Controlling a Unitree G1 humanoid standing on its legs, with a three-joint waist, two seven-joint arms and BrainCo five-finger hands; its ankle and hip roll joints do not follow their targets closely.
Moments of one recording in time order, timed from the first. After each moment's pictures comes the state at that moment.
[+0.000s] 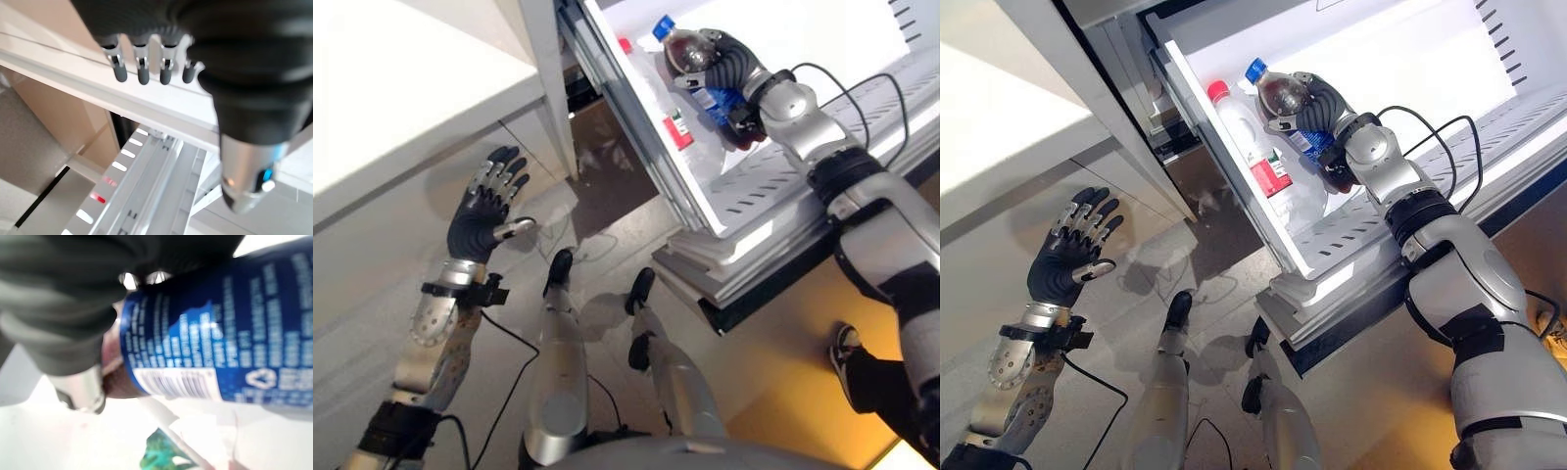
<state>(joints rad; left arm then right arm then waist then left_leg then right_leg) 0.04 0.66 -0.06 -0.18 -0.69 -0.41 -0.09 -1.38 -0.58 0.80 0.95 0.46 -0.15 0.08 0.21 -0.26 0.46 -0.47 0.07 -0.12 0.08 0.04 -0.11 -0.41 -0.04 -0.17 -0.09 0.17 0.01</state>
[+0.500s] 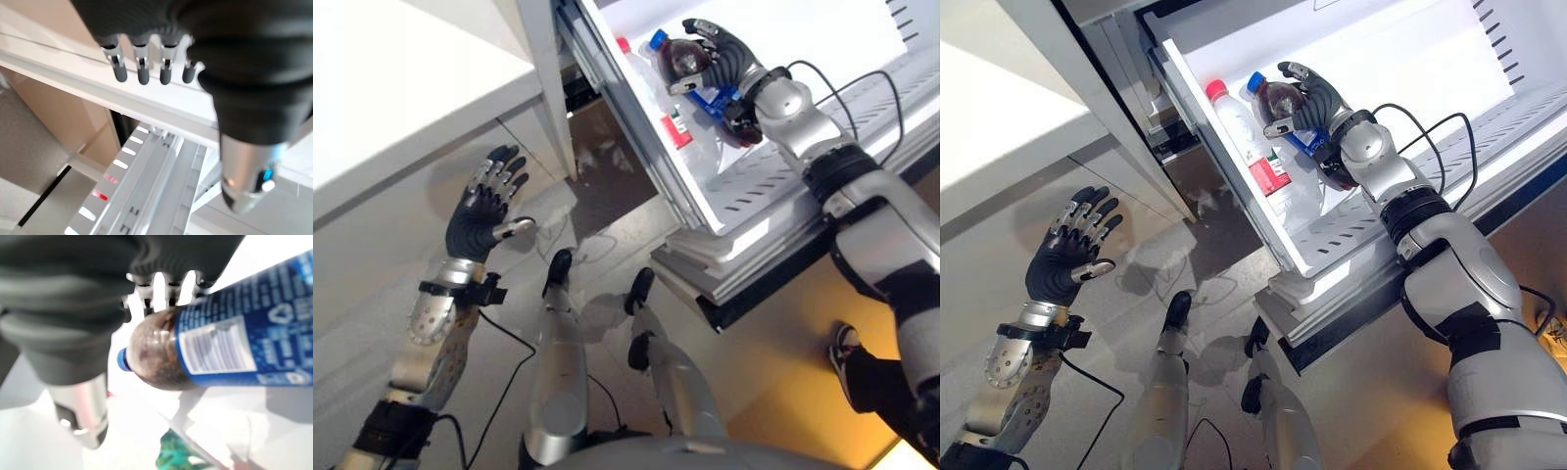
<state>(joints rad) 0.04 0.68 -0.06 -0.18 -0.69 -0.41 -0.09 -1.40 -0.56 0.80 0.96 0.46 -0.15 0.06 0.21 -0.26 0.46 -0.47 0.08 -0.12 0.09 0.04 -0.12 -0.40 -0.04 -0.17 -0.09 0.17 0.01</state>
